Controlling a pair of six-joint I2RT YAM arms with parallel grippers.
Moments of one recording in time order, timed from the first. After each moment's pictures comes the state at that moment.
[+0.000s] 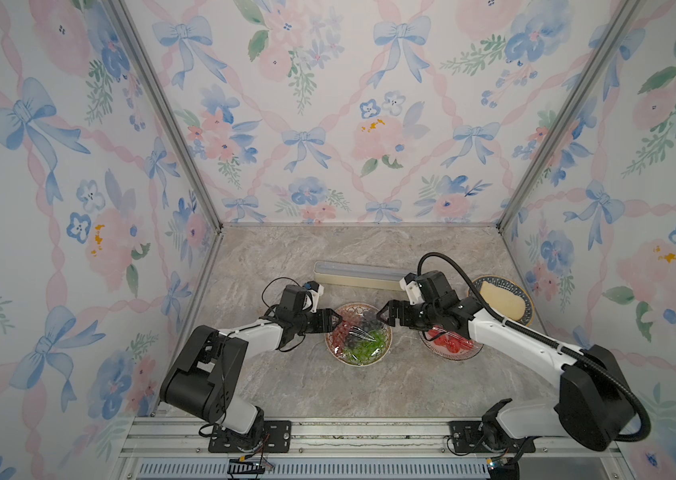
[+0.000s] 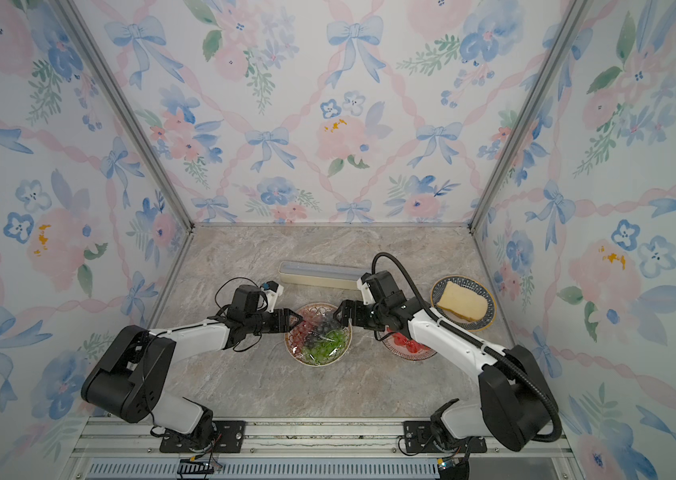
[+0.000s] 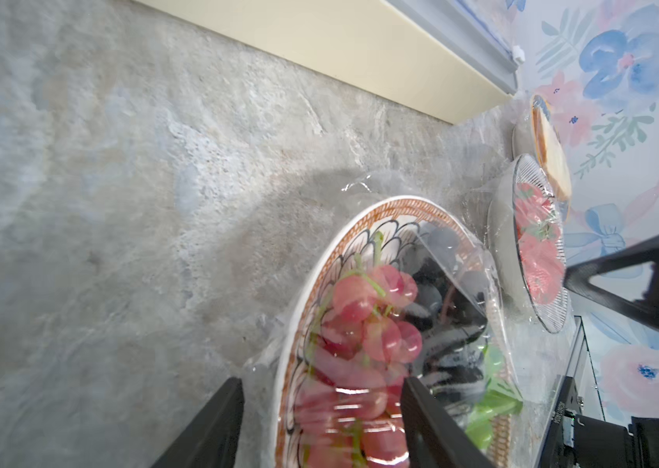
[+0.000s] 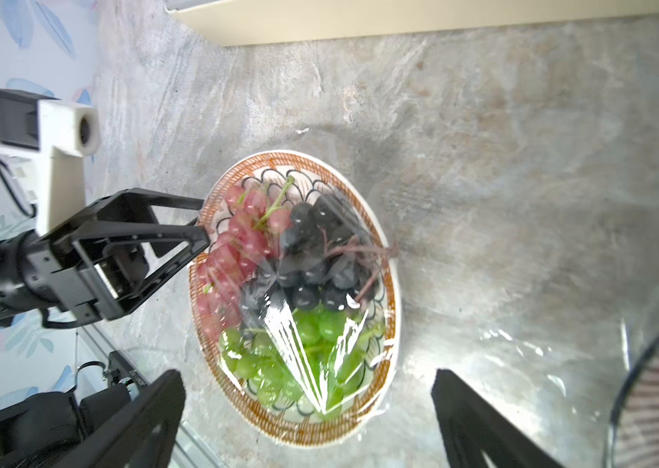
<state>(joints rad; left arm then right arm) -0.36 1.52 0.59 0.14 0.48 -0.45 0.59 1.34 0.86 -0.41 -0.33 0.64</state>
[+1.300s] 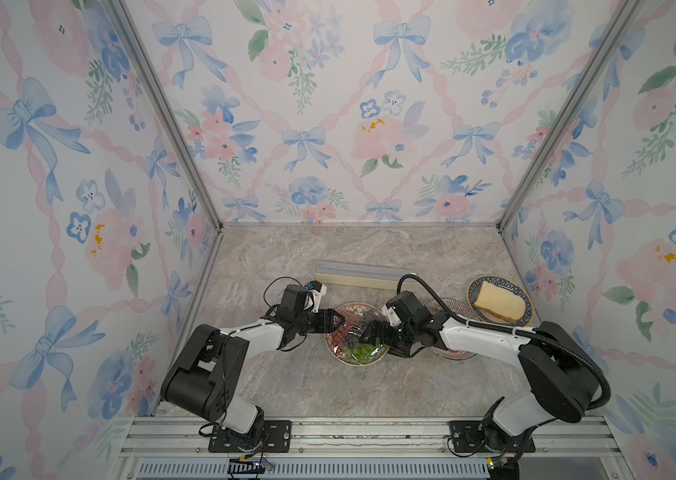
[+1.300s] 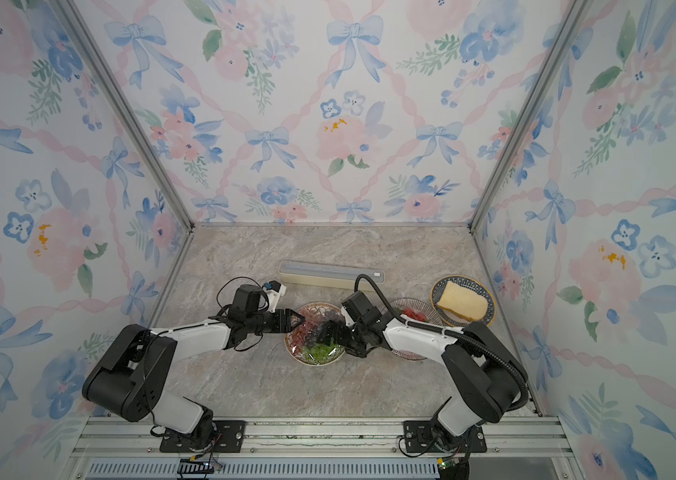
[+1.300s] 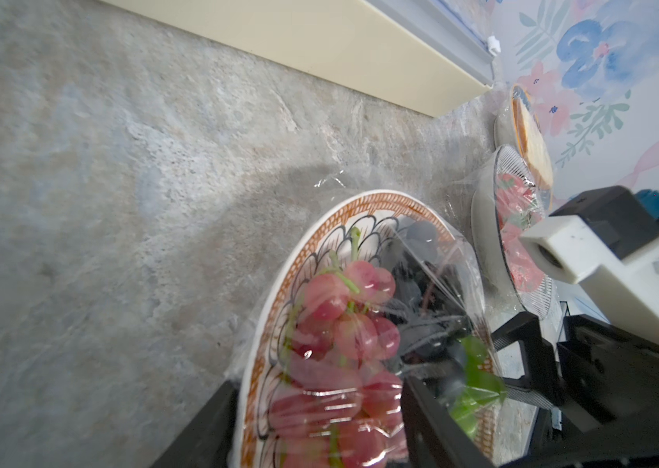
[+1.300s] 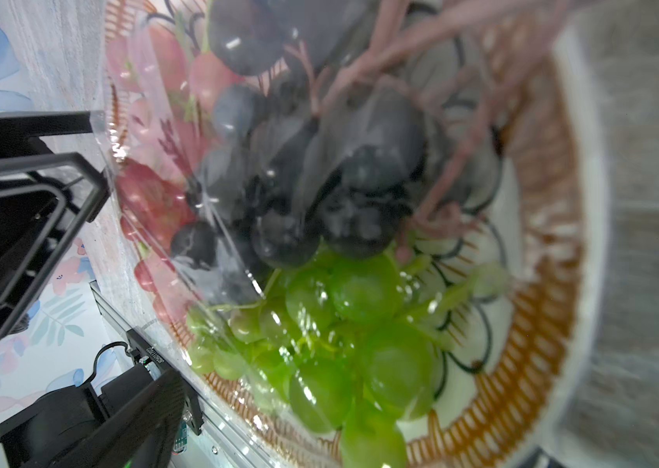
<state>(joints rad) -0.37 1.52 0.59 0.16 0.52 -0.44 0.75 1.58 0.81 -0.24 -0.39 0.92</state>
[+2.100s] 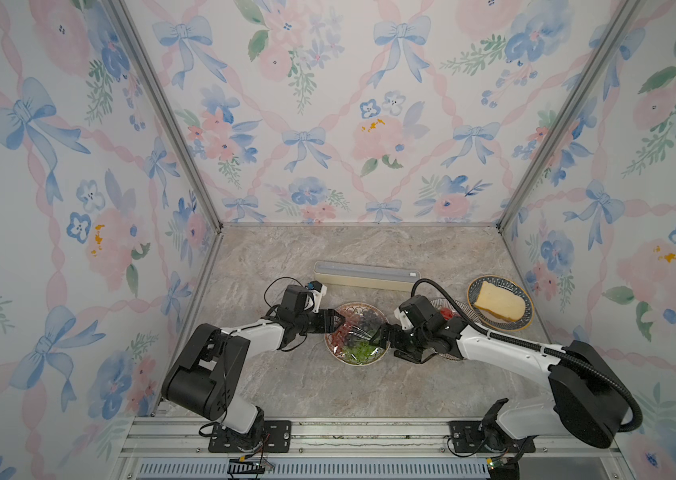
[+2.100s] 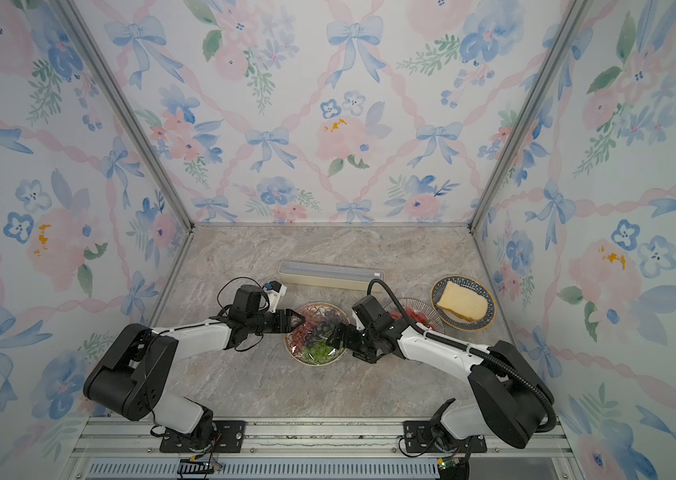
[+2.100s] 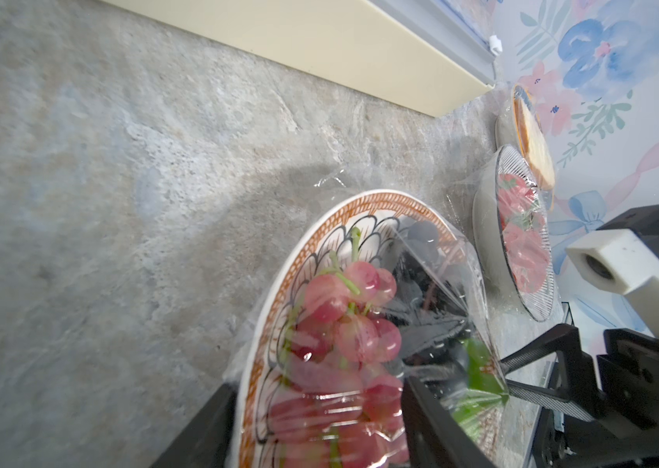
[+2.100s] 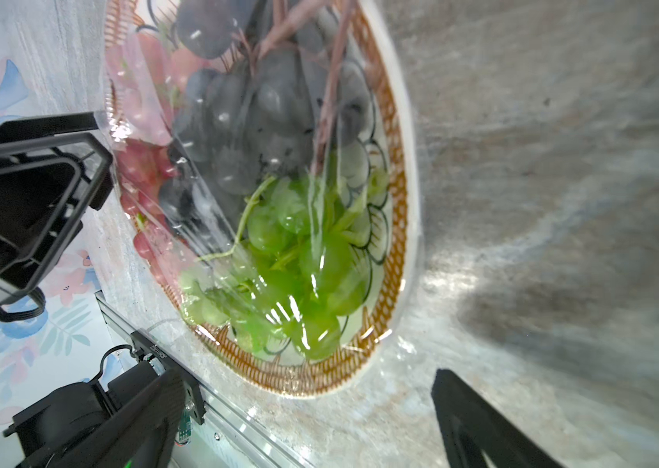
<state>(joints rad) -0.38 1.53 0.59 0.17 0.52 -0.44 0.72 1.39 0.73 -0.34 -0.35 0.96</state>
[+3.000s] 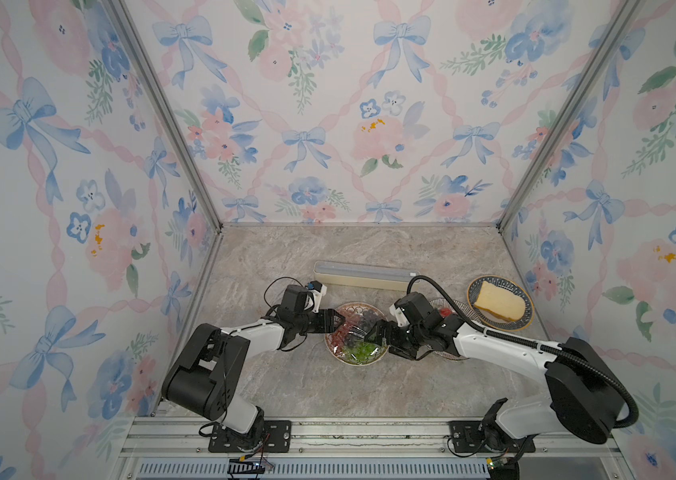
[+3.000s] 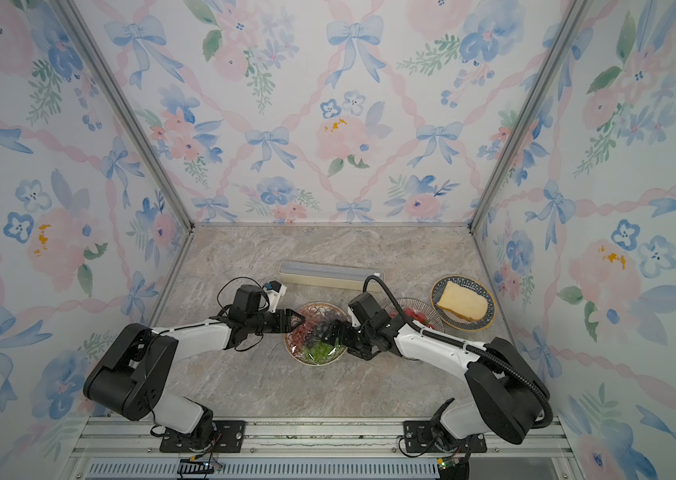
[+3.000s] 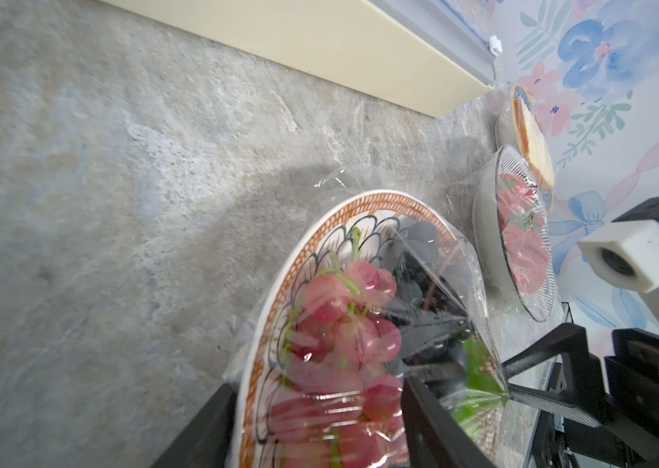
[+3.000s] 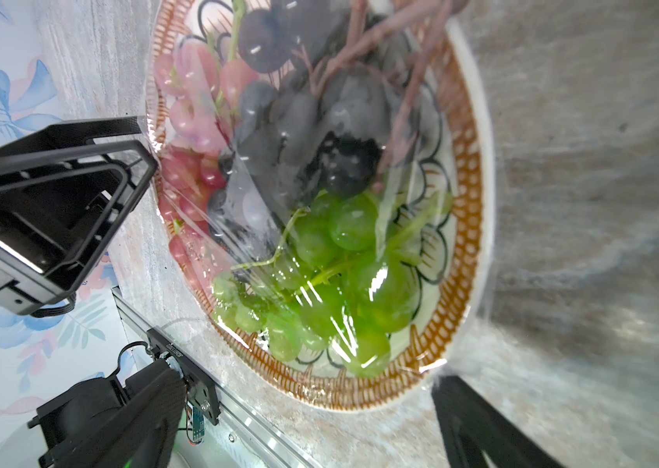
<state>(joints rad) -0.38 1.53 0.59 0.17 0.52 -0.44 0.74 1.44 0.77 -0.29 -0.36 0.97</state>
